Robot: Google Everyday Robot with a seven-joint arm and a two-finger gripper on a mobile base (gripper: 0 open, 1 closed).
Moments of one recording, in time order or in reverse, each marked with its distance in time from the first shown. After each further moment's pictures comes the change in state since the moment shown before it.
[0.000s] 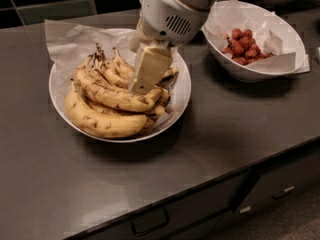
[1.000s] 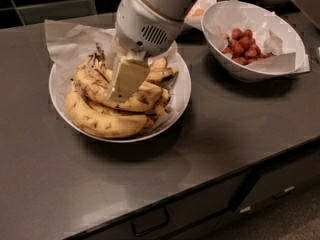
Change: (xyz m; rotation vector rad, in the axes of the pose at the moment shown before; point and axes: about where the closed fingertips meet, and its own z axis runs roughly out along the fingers) arm -0.032 0.020 0.026 -0.102 -0.056 -0.064
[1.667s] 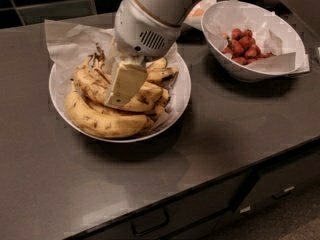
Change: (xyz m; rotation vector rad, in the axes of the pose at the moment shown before) arm 0.000 0.005 0.007 -0.022 -0.007 0.004
